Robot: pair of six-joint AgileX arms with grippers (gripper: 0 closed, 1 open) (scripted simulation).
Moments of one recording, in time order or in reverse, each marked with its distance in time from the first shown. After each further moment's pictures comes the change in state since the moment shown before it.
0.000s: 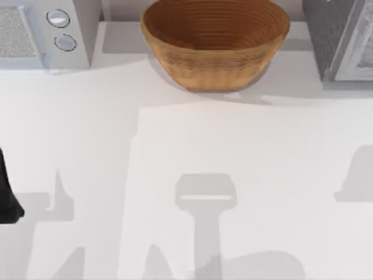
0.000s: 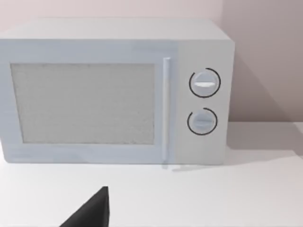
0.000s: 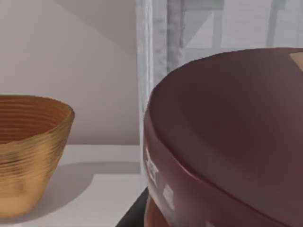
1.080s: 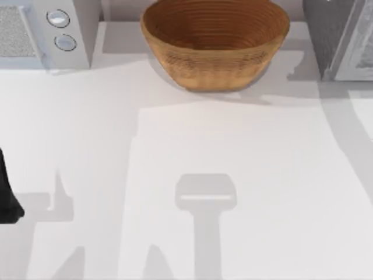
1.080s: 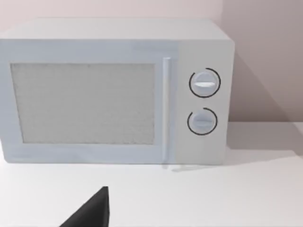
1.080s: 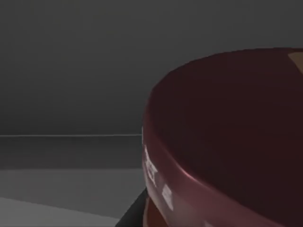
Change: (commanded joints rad) left arm 0.000 0.000 0.000 0.000 0.000 0.000; right arm 0.136 1.073 1.506 -0.413 0.174 0.007
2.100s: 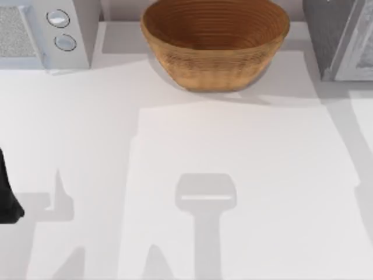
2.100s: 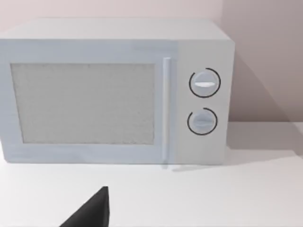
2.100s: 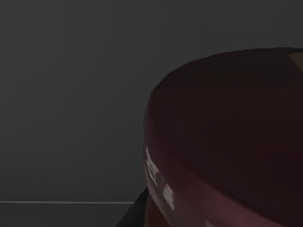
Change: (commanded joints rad) left arm 0.000 0.000 0.000 0.000 0.000 0.000; right arm -0.044 0.399 0.356 0.025 -0.041 -0.005
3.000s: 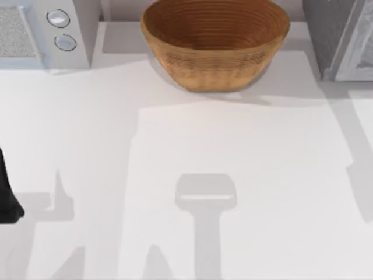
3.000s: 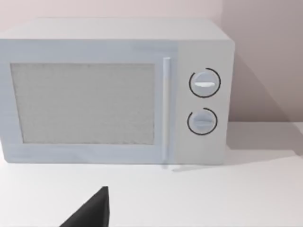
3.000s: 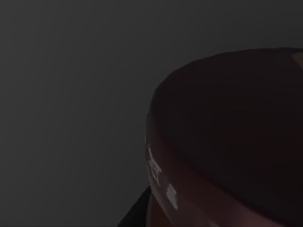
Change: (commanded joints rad) left arm 0.000 0.000 0.000 0.000 0.000 0.000; right arm -0.035 0.166 0.148 0.036 -0.034 0.000
